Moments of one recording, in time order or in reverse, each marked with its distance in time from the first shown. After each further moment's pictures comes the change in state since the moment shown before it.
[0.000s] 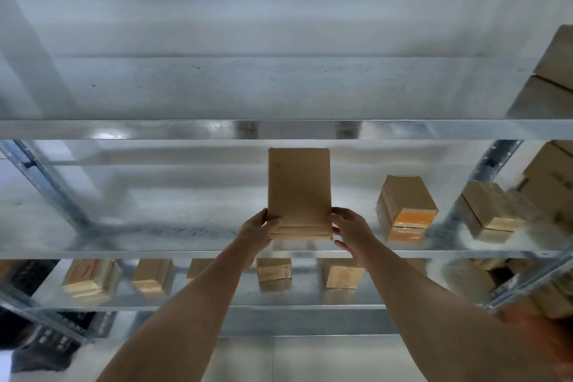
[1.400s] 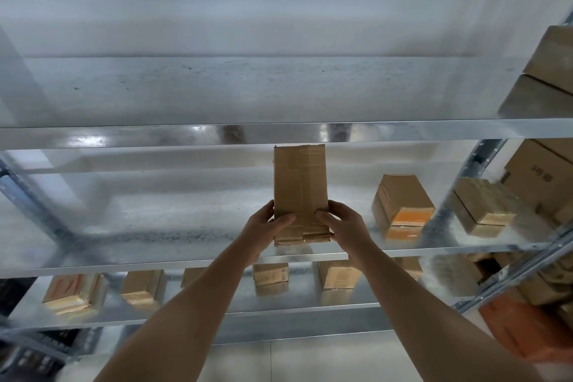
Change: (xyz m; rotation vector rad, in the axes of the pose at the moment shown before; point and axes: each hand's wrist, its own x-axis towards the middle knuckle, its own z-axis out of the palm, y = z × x) left_hand 0.009 0.023 -0.001 -0.004 -0.191 0.111; right_hand 0.003 -0.003 0.025 0.049 0.010 -0.277
